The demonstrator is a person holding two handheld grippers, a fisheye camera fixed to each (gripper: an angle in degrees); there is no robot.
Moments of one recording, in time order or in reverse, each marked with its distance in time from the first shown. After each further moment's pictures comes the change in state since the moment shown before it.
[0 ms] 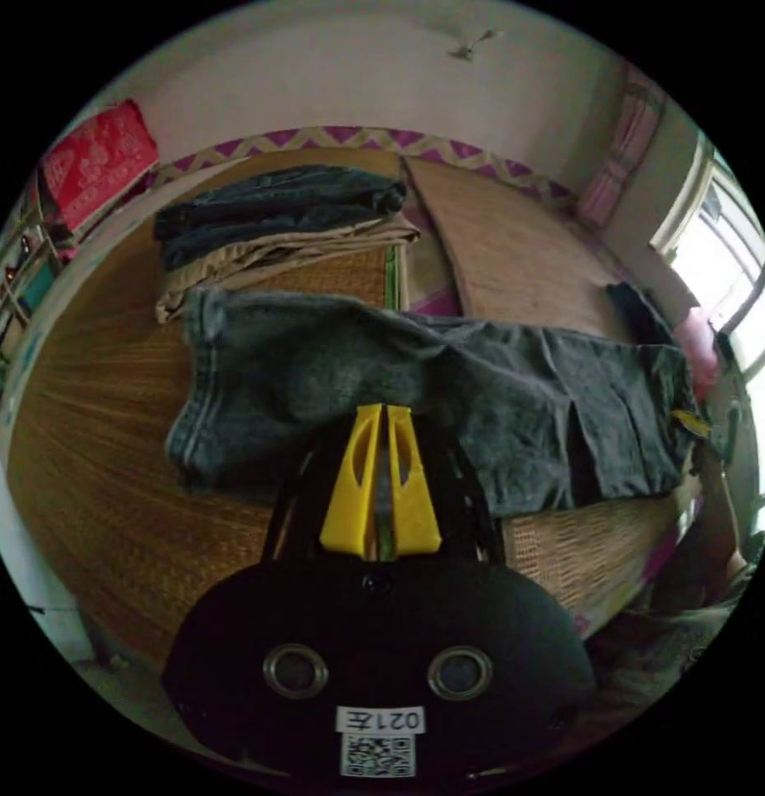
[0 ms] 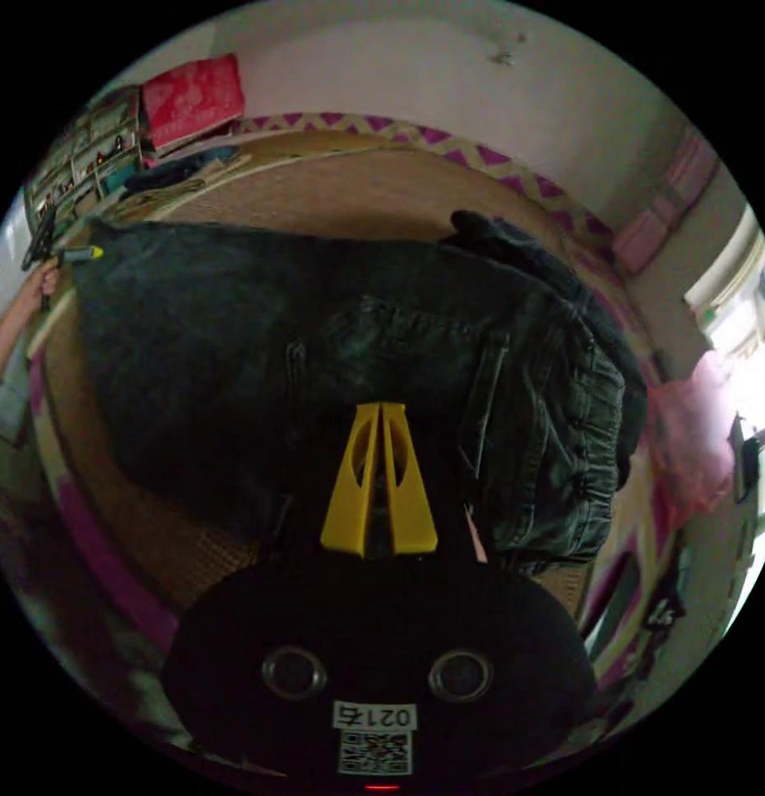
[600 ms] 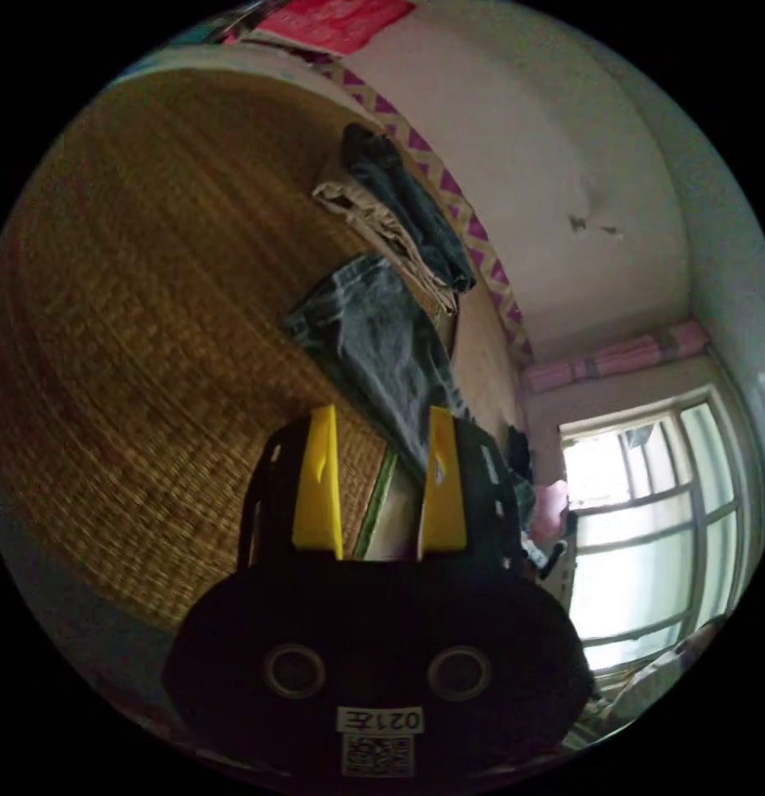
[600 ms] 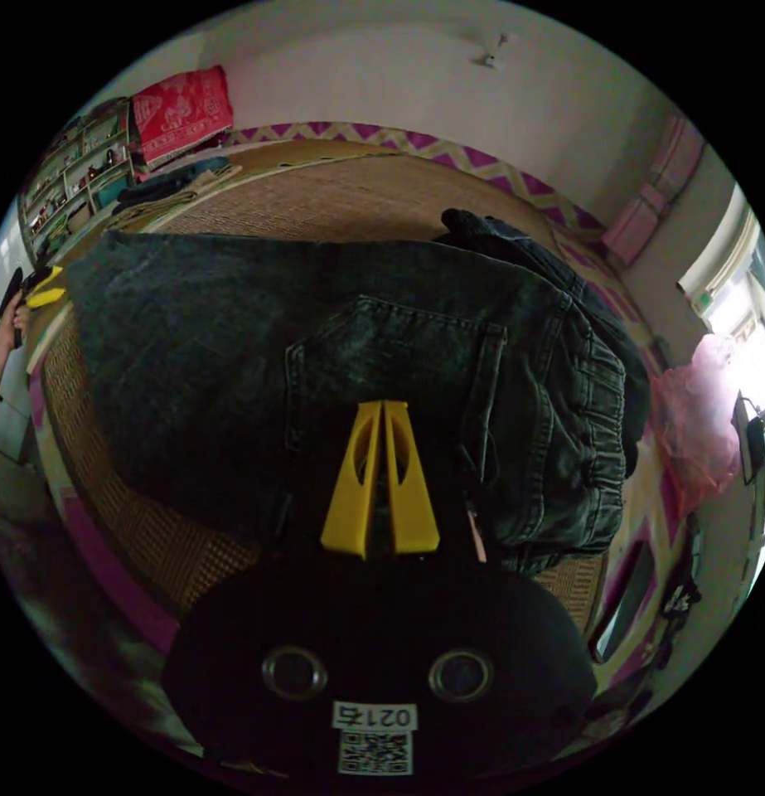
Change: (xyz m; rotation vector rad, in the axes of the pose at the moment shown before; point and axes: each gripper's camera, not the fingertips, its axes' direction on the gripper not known) left arm -0.062 0.066 0.048 0.129 0.482 -0.642; right arm -0.052 -0.020 0.016 0.017 -0.027 0.058
